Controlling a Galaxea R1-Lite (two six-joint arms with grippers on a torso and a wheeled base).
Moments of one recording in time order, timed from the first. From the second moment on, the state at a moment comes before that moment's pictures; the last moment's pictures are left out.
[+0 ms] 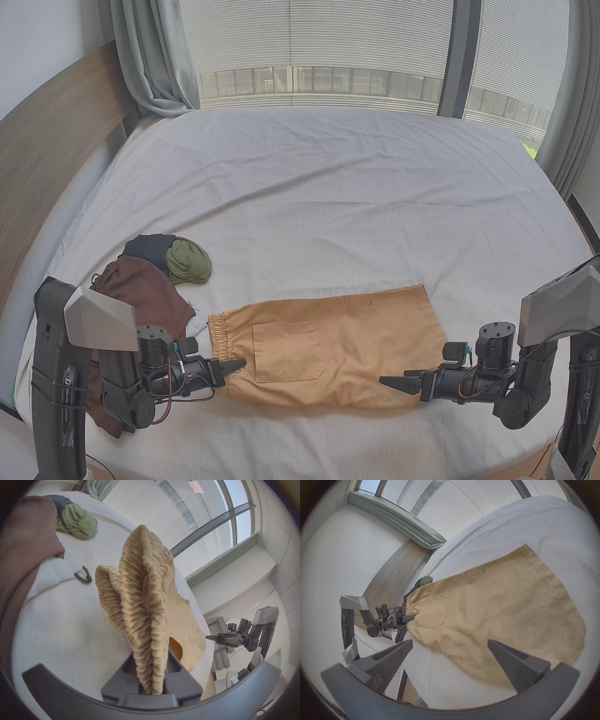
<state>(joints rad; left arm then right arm) -0.20 2.51 -0.51 -1.55 -0.59 -0.46 0.31 2.32 -0.26 -1.54 0.53 0.40</state>
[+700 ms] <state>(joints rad) -0.06 2.41 -0.39 -1.55 -0.69 -0.45 0.29 2.44 -0.29 -1.54 0.53 0.35</state>
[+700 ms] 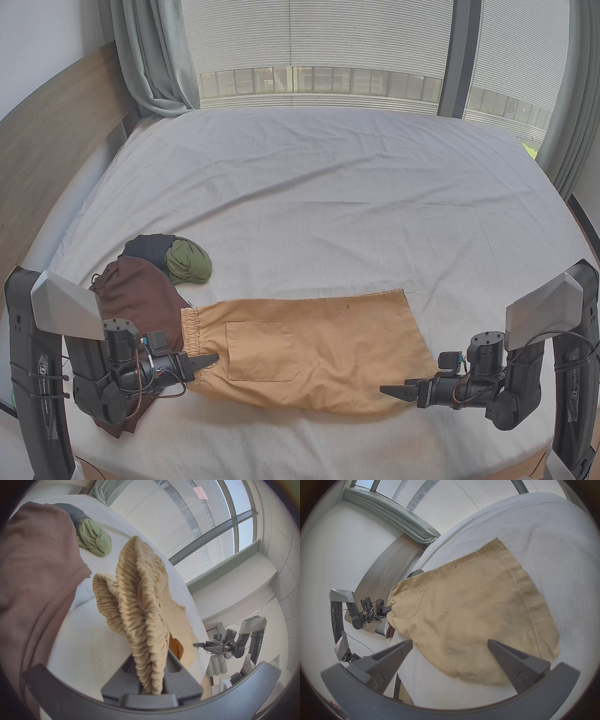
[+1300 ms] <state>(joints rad) 0.06 2.39 -0.37 -1.55 -0.82 -0.40 0.31 2.44 -0.29 -1.54 0.53 0.35</state>
